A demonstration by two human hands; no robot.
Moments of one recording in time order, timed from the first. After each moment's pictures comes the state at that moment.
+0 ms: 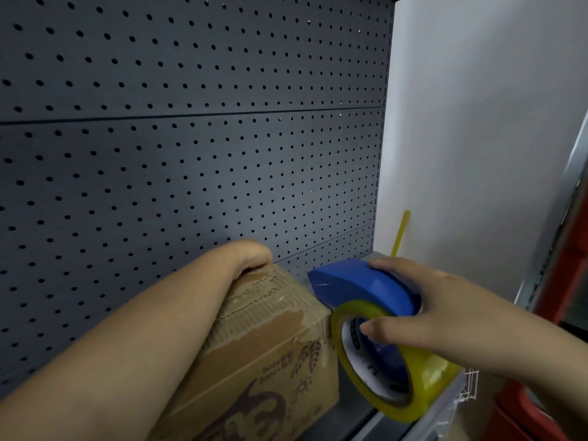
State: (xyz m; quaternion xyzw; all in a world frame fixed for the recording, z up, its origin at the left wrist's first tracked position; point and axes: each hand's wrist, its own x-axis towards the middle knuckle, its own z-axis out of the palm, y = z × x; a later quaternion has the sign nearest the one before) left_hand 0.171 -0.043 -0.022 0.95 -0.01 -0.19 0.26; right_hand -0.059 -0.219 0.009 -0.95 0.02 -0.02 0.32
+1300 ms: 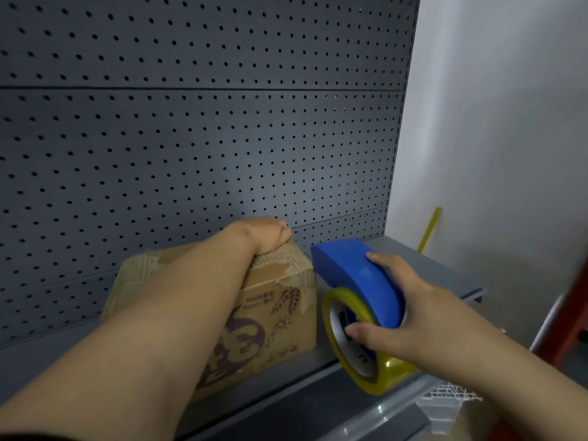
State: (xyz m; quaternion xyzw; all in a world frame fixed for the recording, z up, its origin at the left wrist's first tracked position) left_hand 0.114 -0.056 -0.038 0.98 -0.18 -0.04 0.04; right_hand -0.107 -0.242 -0.034 -0.96 -0.04 -0.03 0.28
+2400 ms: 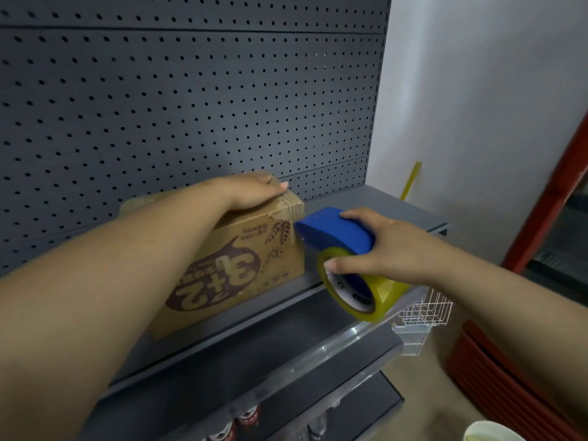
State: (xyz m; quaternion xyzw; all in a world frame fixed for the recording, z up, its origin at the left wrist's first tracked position) left_hand 0.028 -0.044 -0.022 0.98 -0.16 -0.07 0.06; right_hand -0.117 -0.243 -0.047 -0.96 -0.03 0.01 0.27
